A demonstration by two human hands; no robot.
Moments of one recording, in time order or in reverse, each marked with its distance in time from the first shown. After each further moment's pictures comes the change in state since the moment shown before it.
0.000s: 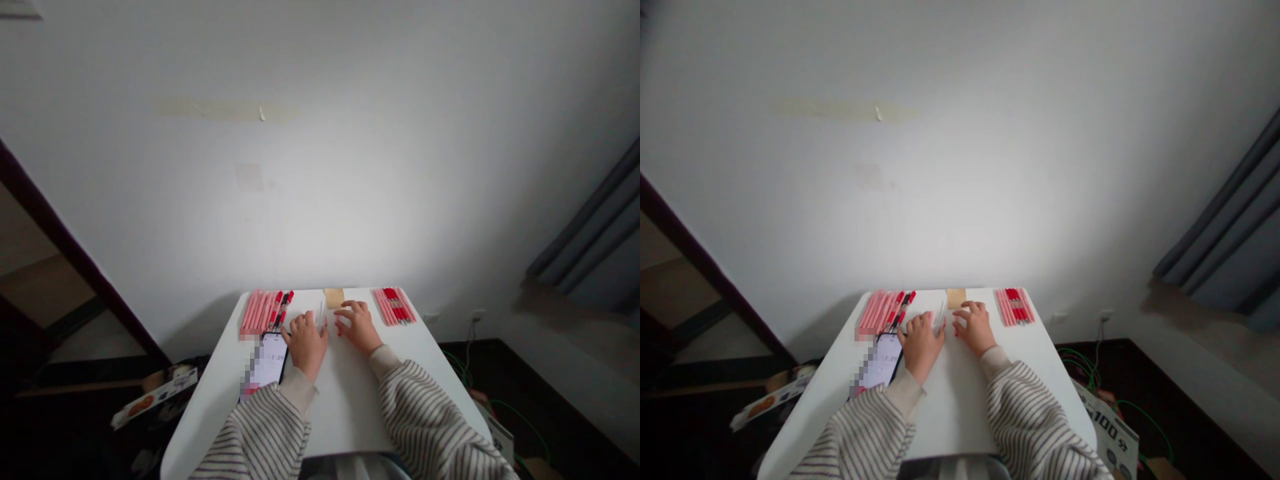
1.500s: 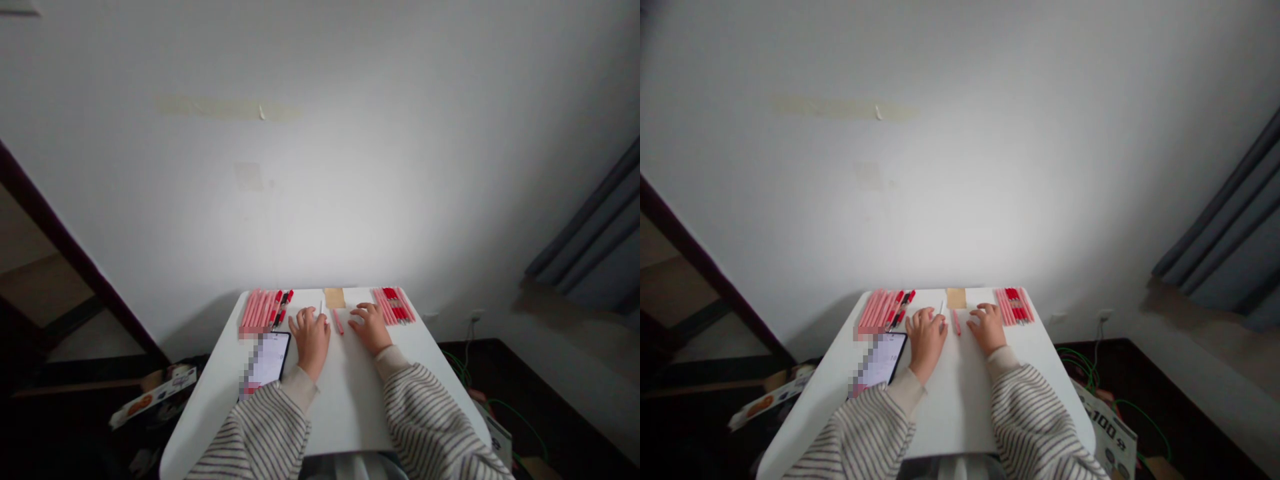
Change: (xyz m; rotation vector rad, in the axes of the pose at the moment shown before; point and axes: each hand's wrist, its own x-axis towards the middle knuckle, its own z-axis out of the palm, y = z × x) left_hand 0.005 0.003 0.010 -0.132 0.048 0.172; right_hand -0.011 0.040 0.004 -0.020 0.116 0.094
